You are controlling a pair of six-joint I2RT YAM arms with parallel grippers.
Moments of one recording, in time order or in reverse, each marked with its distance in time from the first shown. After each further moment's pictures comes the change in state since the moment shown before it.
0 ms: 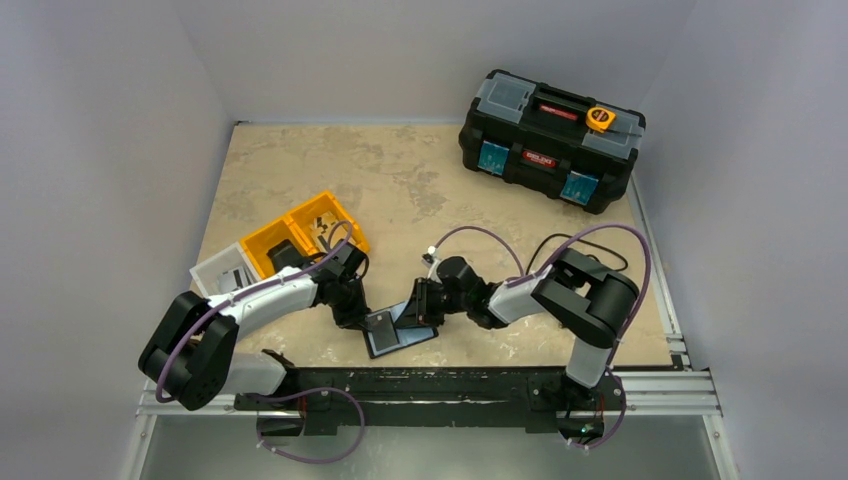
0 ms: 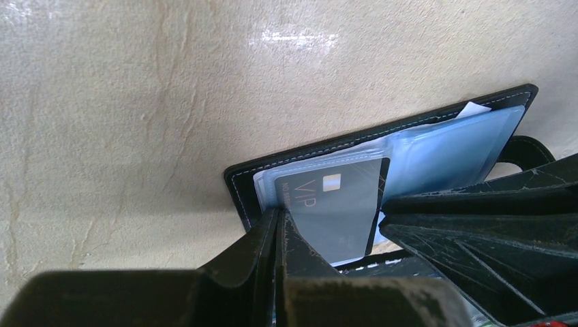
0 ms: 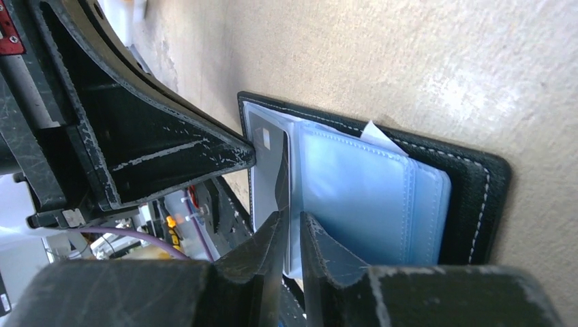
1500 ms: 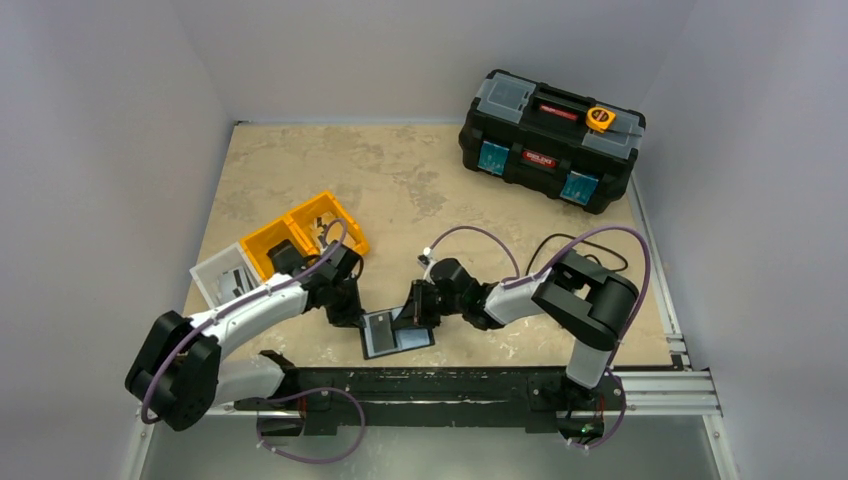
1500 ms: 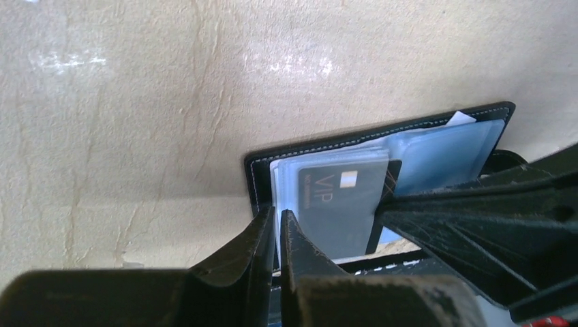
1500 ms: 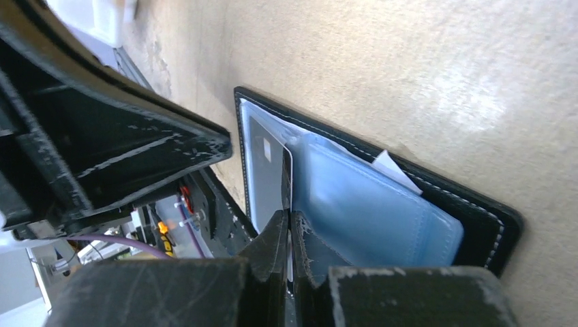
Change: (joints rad) left arm -0.003 -0.087 -0.006 -0.036 -0.052 0.058; right arm 0.034 -0.002 0.044 -0.061 0.047 -0.003
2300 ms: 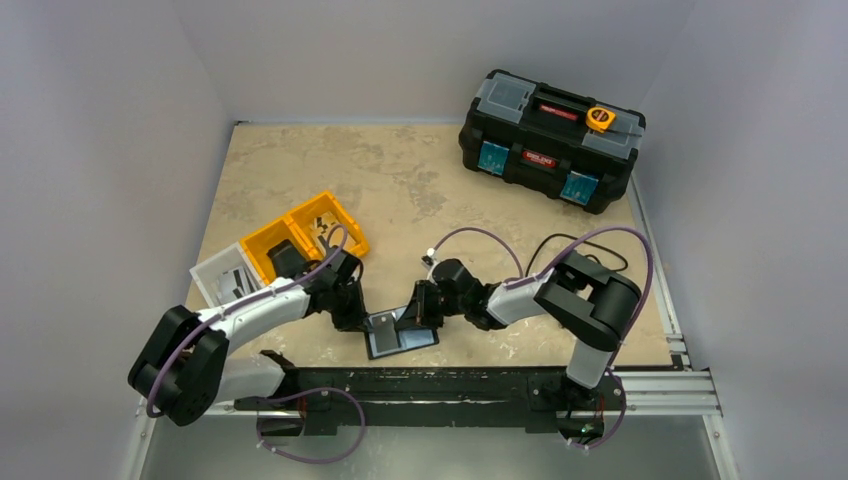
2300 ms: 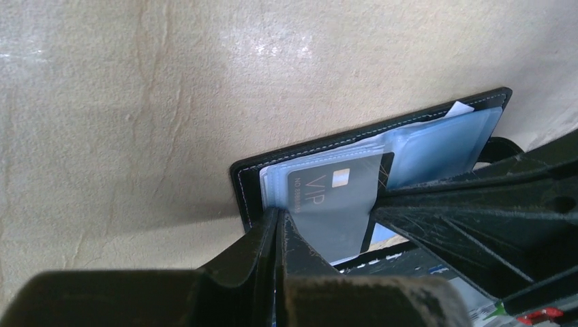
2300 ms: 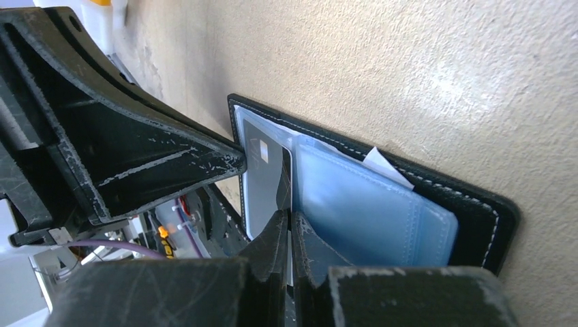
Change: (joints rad) left arm 0.002 -0.004 -0.081 0.129 0.086 -0.034; right arm 0.000 -0.009 -0.023 -0.012 0.018 0.017
